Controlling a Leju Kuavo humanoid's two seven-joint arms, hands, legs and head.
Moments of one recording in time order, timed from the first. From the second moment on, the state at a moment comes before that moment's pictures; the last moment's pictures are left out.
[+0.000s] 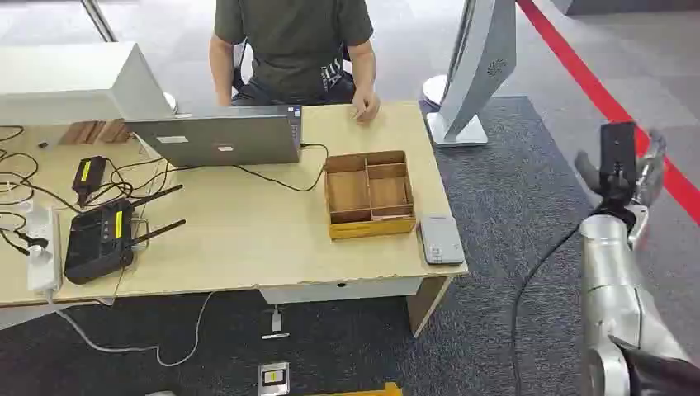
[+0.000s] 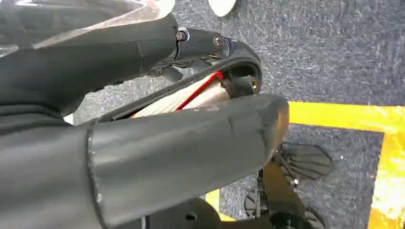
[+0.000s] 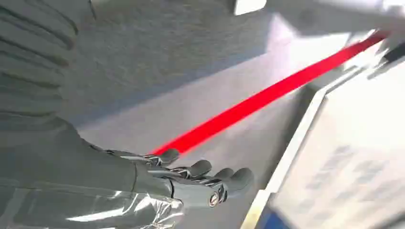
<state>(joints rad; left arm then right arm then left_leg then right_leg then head) -0.14 0.09 -1.11 -0.20 1.12 0.23 -0.05 -0.70 -0.32 -0.18 -0.76 0.56 -0.48 0.04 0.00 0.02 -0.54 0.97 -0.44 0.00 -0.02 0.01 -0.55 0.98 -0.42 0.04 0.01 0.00</state>
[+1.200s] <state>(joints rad) -0.13 0.09 -1.16 -0.20 1.11 0.22 -0.04 -0.88 -0.18 0.64 -0.71 0.87 -0.43 0.08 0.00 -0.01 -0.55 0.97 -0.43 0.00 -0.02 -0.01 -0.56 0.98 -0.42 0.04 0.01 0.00</state>
